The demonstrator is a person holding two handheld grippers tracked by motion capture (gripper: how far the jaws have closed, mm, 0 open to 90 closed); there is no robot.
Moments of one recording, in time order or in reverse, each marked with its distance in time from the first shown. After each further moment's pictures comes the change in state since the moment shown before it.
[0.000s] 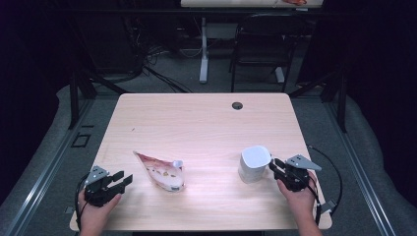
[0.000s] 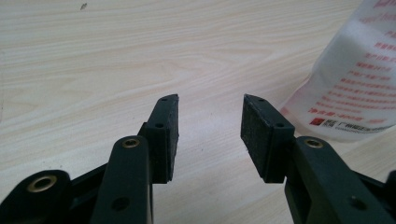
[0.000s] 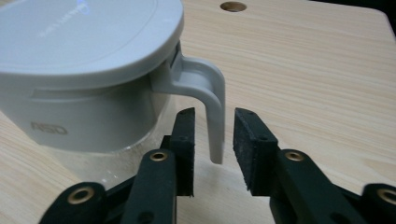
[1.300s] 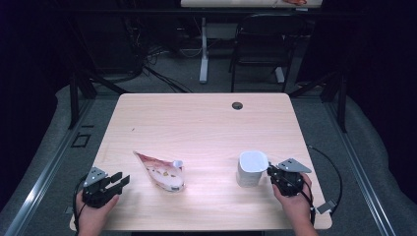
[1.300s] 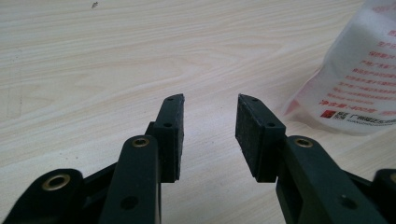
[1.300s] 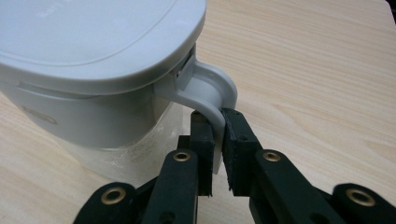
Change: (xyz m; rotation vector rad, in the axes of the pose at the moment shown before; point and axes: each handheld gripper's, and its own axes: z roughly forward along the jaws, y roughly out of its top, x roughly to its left) left arm 0.002 -0.001 -0.002 -0.002 0.024 0.019; right arm 0.031 0.004 -0.011 0.110 -0.061 -0.064
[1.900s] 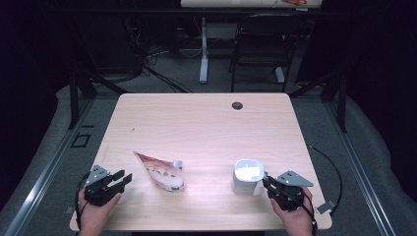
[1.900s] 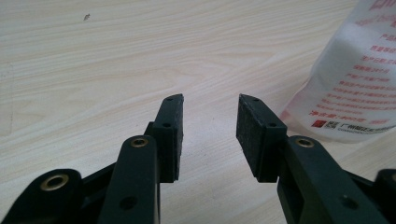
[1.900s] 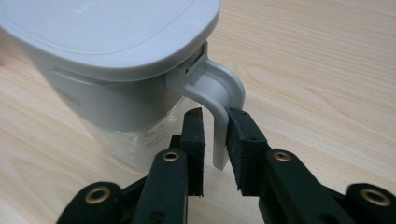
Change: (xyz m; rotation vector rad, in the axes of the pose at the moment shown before) left arm -0.004 0.006 0.002 -0.012 -0.013 0.027; right arm 0.021 -0.015 -0.029 -0.011 0.078 -0.002
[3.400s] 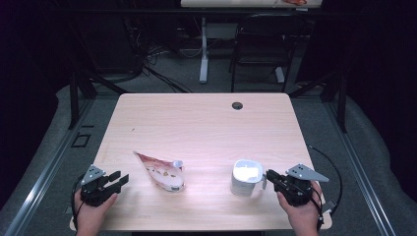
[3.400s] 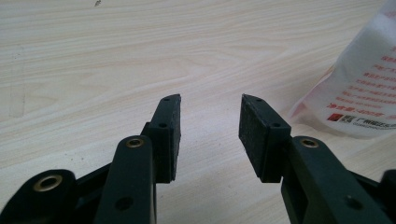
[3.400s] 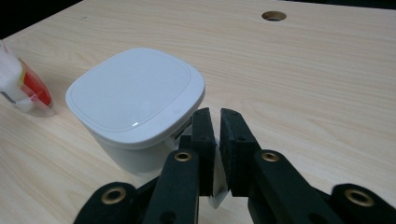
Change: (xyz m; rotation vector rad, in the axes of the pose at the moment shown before) left arm 0.012 -0.006 -0.002 0.013 0.003 -0.044; right arm -0.011 0.025 -0.021 -0.084 0.077 0.080
